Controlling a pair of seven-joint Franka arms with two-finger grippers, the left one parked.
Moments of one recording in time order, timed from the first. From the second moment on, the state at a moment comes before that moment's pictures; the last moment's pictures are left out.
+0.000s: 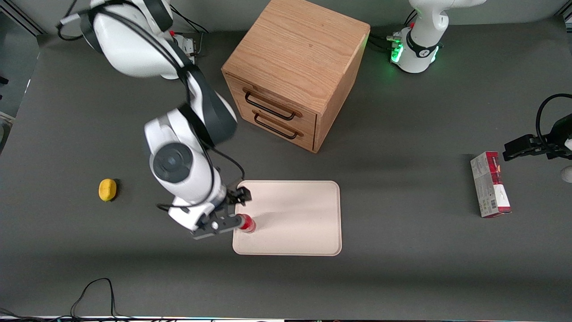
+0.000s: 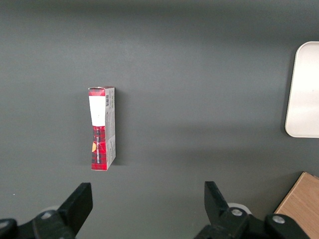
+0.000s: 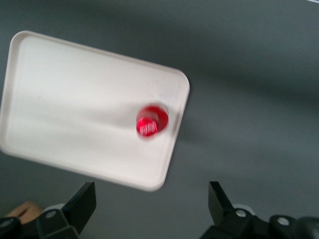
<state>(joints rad) 0.44 0.75 0.04 -0.87 -0.04 1.62 0.27</state>
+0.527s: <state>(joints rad) 0.43 0.34 -0.09 -1.24 -0.04 1.57 0.28</state>
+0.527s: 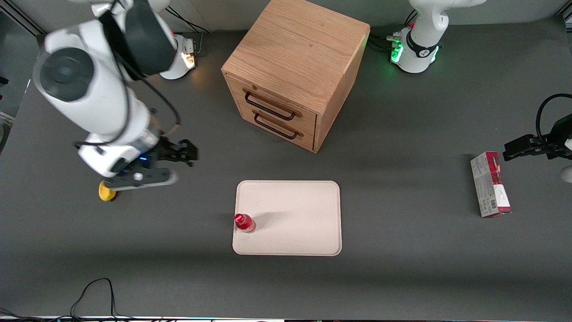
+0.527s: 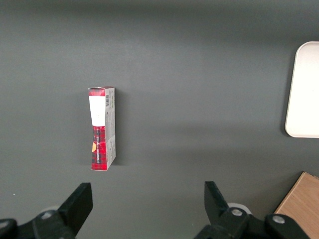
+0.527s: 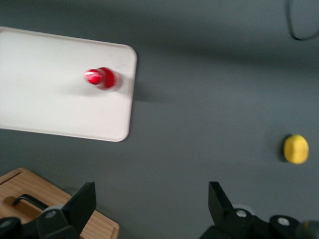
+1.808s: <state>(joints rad) 0.08 0.05 -0.07 -1.58 0.00 1.66 0.04</state>
